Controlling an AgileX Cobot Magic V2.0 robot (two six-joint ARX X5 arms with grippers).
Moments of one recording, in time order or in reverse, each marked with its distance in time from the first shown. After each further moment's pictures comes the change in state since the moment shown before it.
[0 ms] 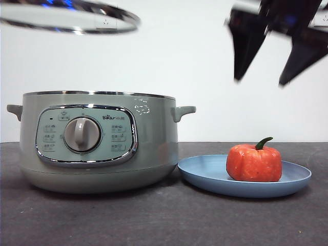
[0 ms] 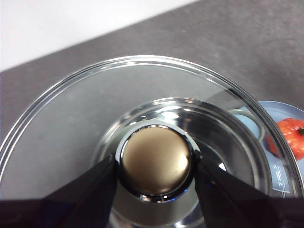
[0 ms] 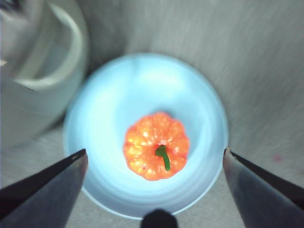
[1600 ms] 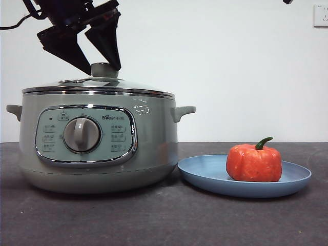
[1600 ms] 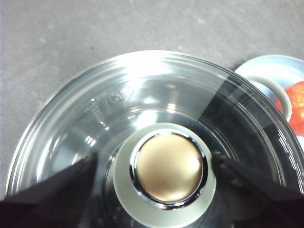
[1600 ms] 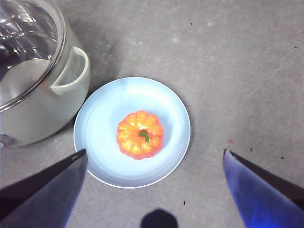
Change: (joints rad) left arm 0.000 0.327 0.002 0.084 0.089 -0.002; right arm 0.000 -0.333 0.000 -0.163 0.075 0.037
